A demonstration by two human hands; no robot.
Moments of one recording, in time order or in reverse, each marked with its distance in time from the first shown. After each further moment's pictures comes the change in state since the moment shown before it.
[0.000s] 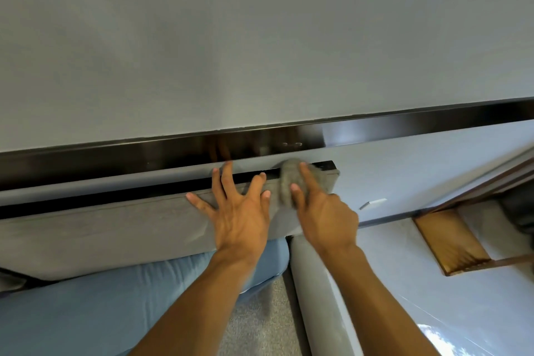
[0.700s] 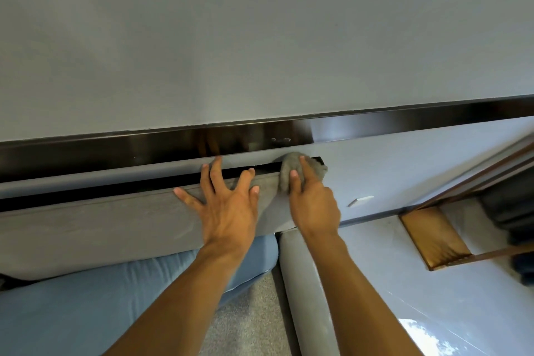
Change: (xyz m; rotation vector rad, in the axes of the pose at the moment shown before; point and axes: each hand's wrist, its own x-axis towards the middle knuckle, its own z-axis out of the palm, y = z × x) left_hand -0.001 0.001 -0.004 -0.014 -0.029 -0.002; right_hand 0.006 -0.006 0.002 0.307 0.036 0.142
